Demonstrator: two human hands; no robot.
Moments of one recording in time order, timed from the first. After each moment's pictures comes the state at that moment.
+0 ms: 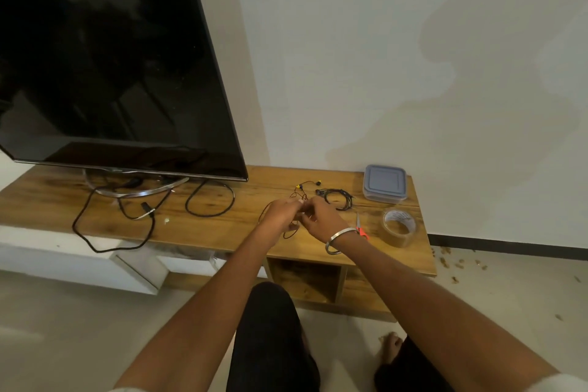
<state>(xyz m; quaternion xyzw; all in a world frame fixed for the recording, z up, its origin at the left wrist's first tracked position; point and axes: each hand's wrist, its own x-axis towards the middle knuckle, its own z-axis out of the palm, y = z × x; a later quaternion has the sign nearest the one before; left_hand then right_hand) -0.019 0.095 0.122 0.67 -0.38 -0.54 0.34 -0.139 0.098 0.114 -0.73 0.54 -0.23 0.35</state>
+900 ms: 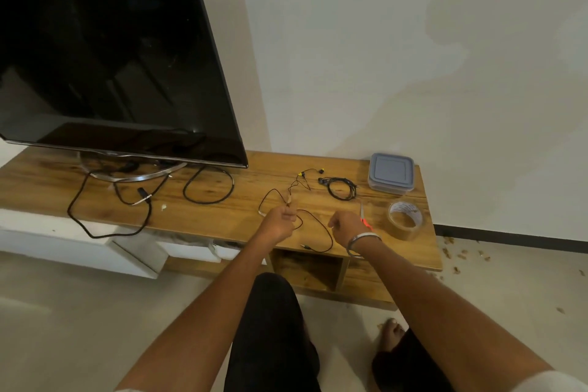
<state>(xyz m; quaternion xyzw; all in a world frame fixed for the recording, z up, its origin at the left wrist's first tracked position) -0.002 0.096 0.065 0.70 -0.44 -0.51 0.24 -0.188 0.080 0.054 -0.71 0.63 -0.05 0.31</state>
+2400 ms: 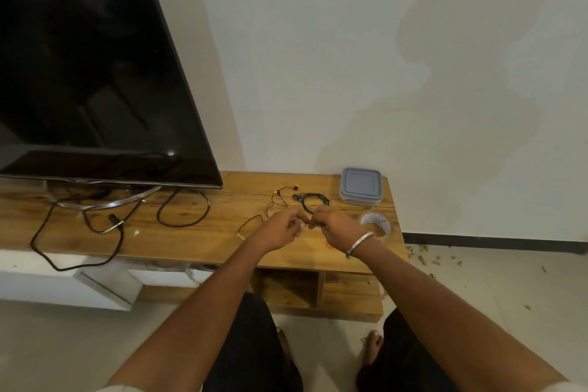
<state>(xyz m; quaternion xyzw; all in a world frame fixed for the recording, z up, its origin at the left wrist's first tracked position) -0.045 0.086 0.097 0.55 -0.70 -0.41 0.18 -0.228 0.077 0.093 -0.85 0.46 -0.14 0.19</state>
